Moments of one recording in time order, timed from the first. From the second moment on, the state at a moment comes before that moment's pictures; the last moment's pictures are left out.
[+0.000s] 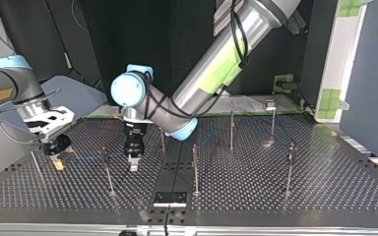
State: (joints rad) left arm -0.68 -2.29 -0.94 -2.85 -2.08 -1.90; right arm 1.72 -1.25 1.31 0.00 1.12 1.81
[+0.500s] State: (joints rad) left arm -0.67 -2.29 -0.94 -2.86 -2.08 -1.90; right arm 1.73 -1.25 1.31 0.00 1.12 1.81
